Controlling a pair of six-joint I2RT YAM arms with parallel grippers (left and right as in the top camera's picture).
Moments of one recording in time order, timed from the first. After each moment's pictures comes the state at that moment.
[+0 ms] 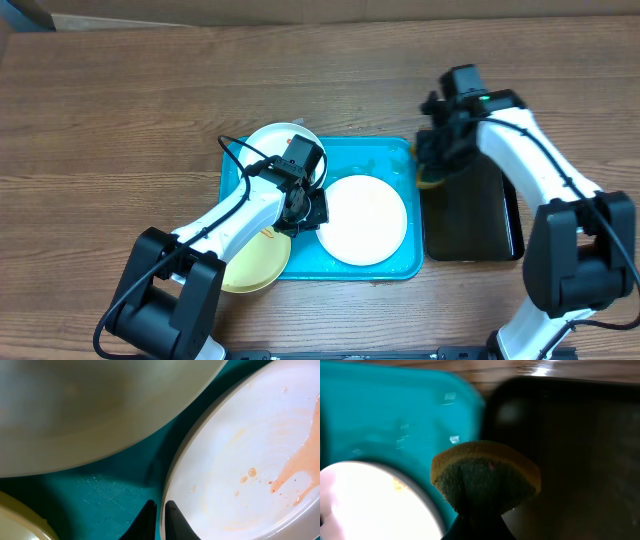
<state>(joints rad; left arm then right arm) -0.48 1.74 1.02 -0.68 0.21 -0.62 0.15 1.89 1.41 -0.94 -0.21 0.10</state>
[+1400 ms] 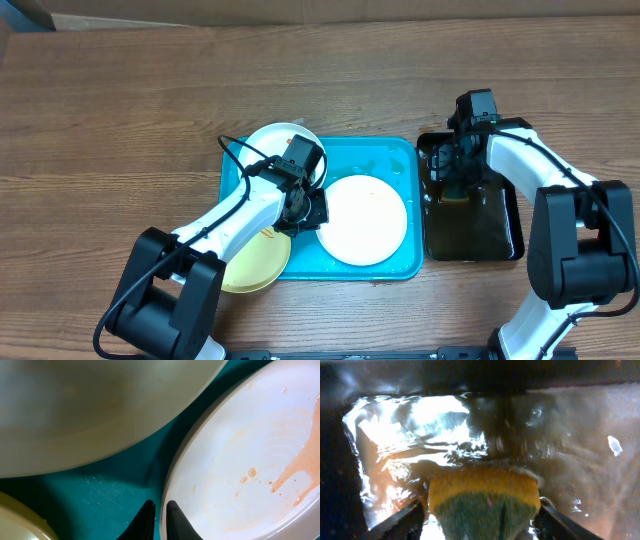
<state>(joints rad) -0.48 1.74 1.02 -0.68 0.21 -0.62 0.09 1.92 1.20 -0.65 -0.02 0.15</state>
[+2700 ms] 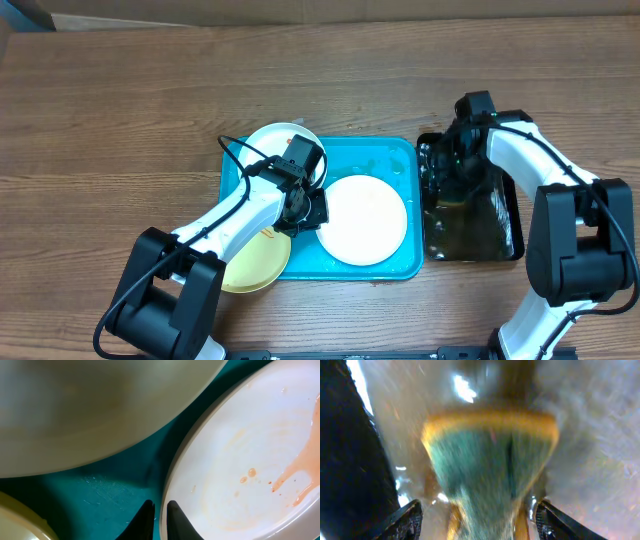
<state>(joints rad) -0.48 1.74 1.02 -0.68 0.21 -0.62 0.10 1.93 1.26 -0.89 -0.09 0.15</state>
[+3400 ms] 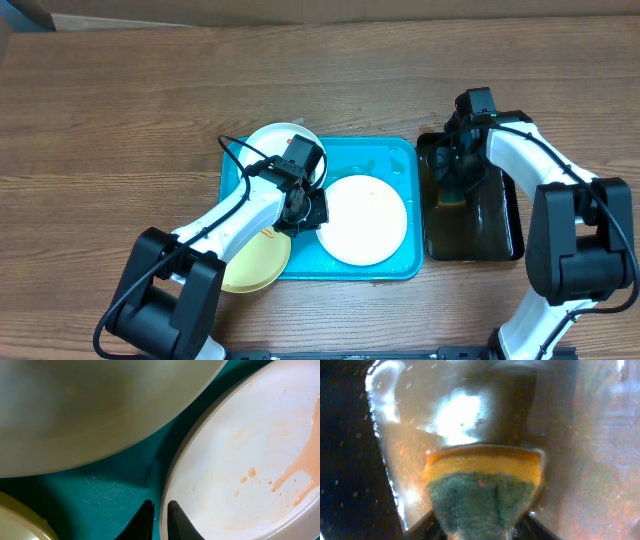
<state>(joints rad) -0.48 1.74 1.02 -0.68 0.21 -0.62 0.10 1.94 1.25 -0.80 -0.09 0.15</state>
